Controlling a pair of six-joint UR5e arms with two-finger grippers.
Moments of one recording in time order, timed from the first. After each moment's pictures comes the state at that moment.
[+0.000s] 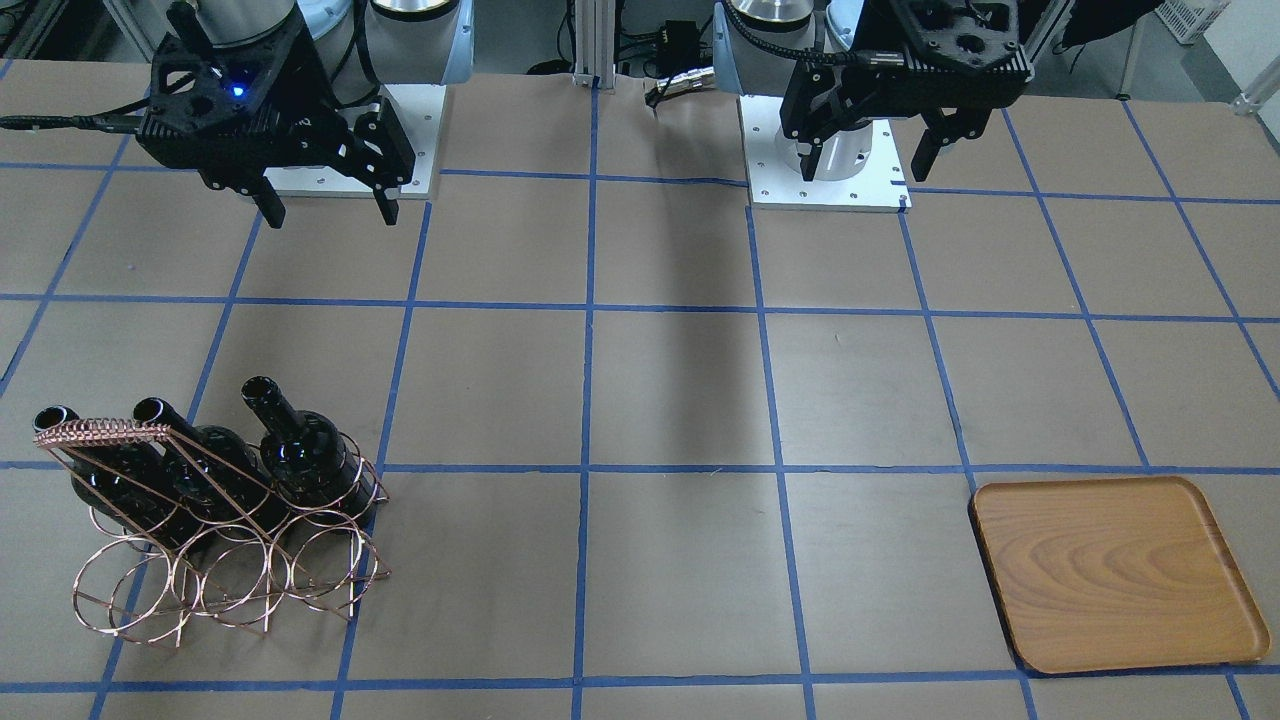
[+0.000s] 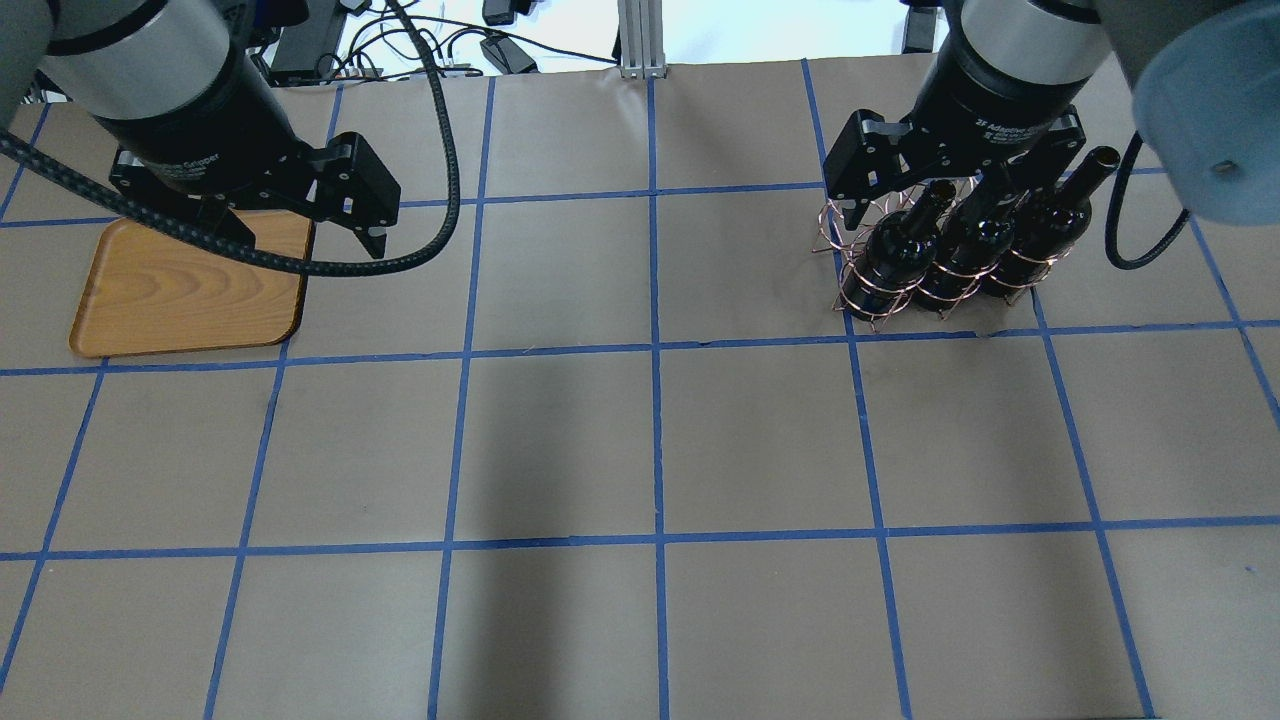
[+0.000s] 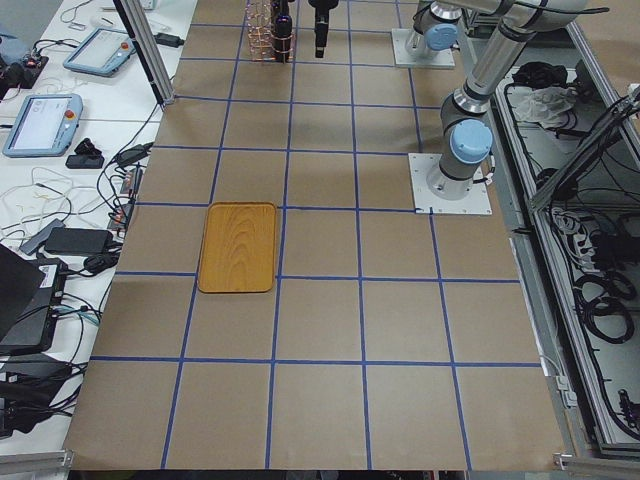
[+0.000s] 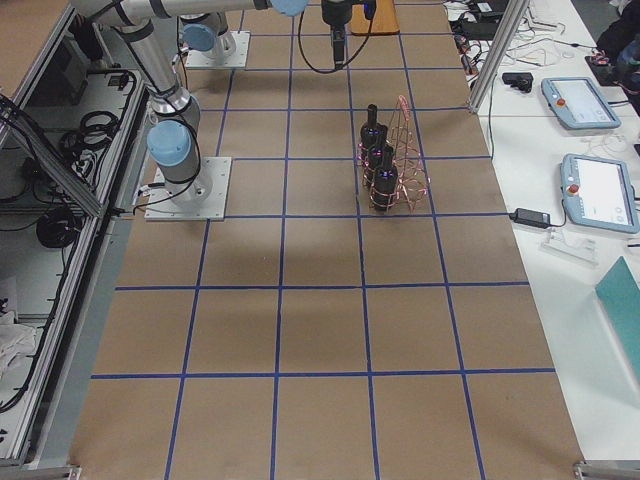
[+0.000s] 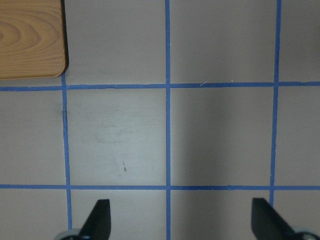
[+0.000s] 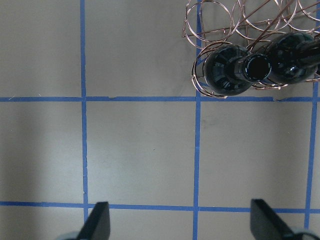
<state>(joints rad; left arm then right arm) -1.64 -1.46 -1.52 -1.67 1.62 -0.07 1.62 -1.62 1.56 -1.58 -1.52 0.04</state>
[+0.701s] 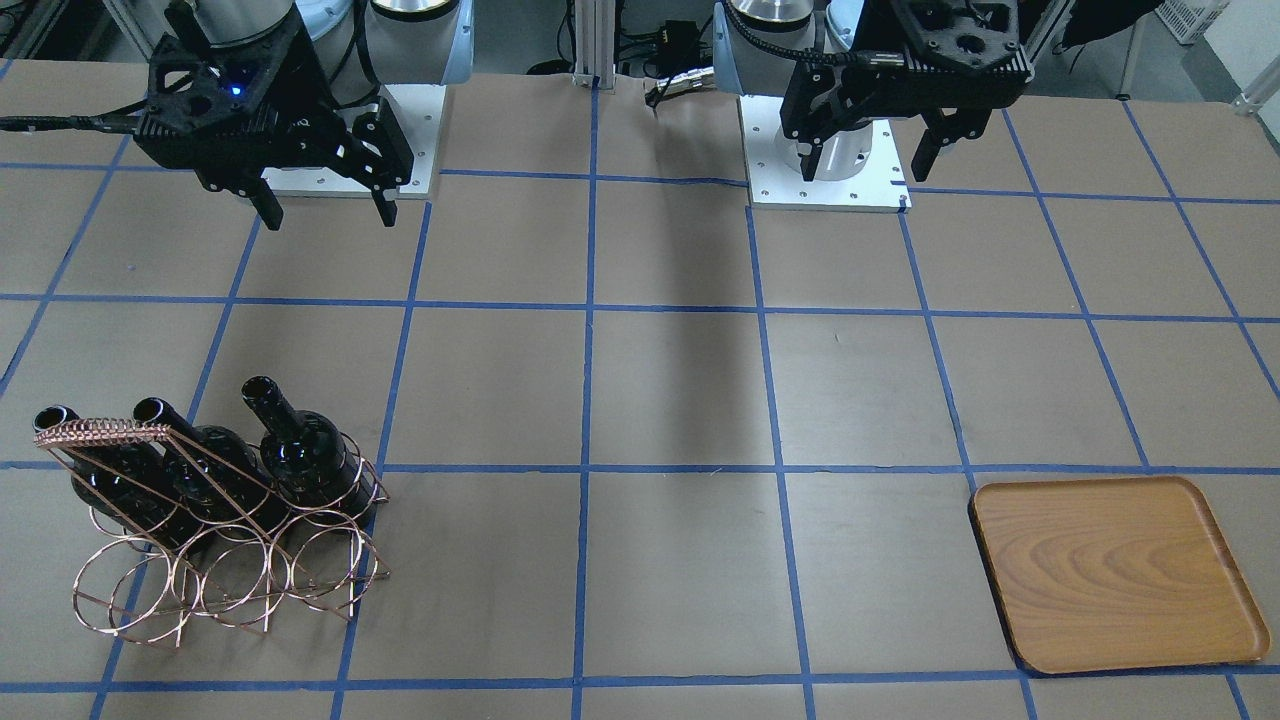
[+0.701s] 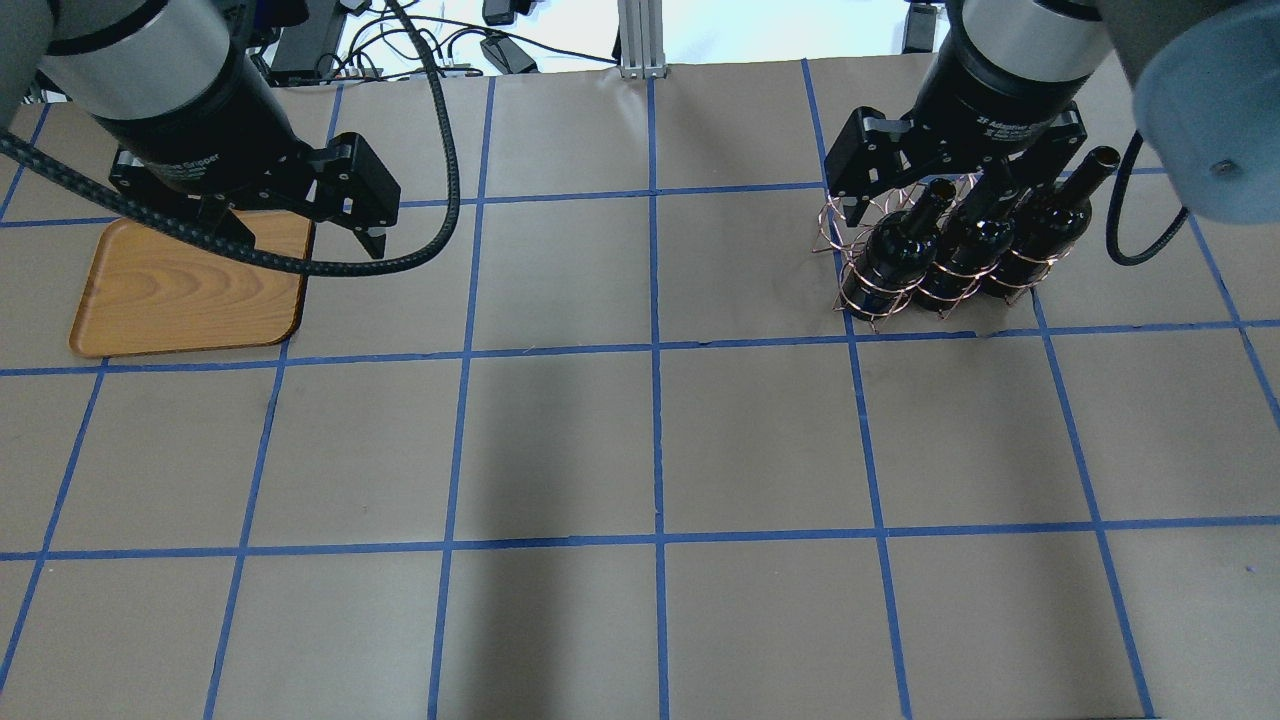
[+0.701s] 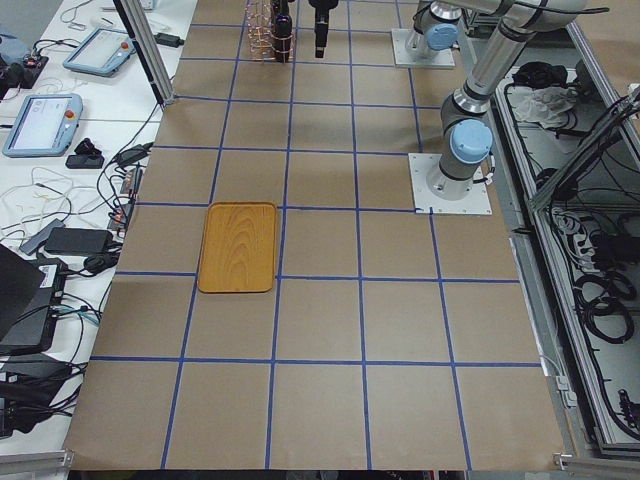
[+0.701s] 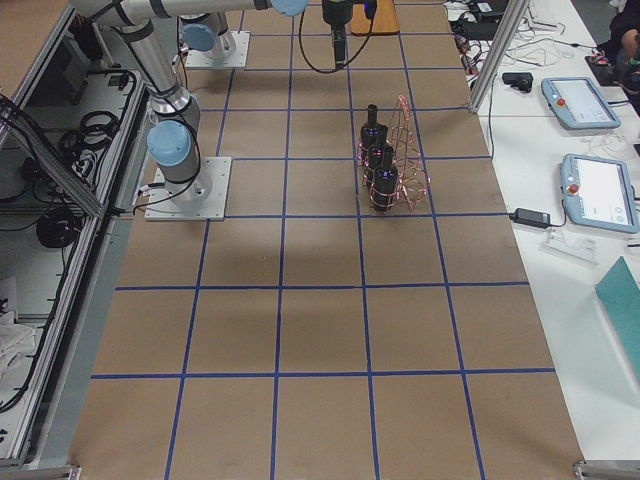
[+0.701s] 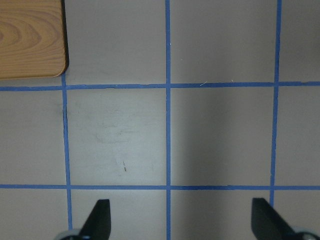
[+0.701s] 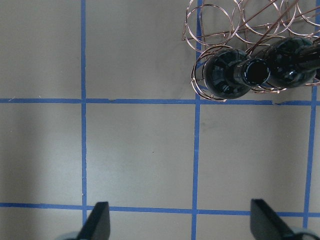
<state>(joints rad) -1.64 -1.46 -1.52 -1.67 1.62 -0.07 1.62 -1.62 1.56 -1.59 -1.52 0.03</state>
